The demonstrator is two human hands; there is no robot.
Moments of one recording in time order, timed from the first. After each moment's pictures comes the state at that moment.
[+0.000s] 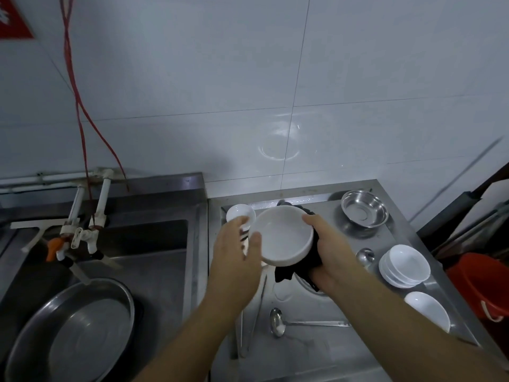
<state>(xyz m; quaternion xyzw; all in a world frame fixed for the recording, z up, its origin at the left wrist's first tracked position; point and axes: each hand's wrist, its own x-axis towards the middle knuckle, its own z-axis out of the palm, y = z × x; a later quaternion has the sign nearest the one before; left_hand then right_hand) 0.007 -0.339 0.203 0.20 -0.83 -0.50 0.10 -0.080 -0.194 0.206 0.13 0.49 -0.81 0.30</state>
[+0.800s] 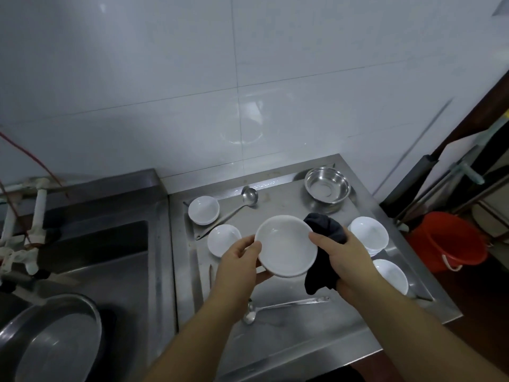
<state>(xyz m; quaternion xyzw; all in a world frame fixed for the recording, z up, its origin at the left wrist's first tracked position) -0.035 -0.246 0.162 0.32 -0.57 -0.76 -0.06 -0.092 -0.050 0.157 0.18 0.61 -0.76 0.16</state>
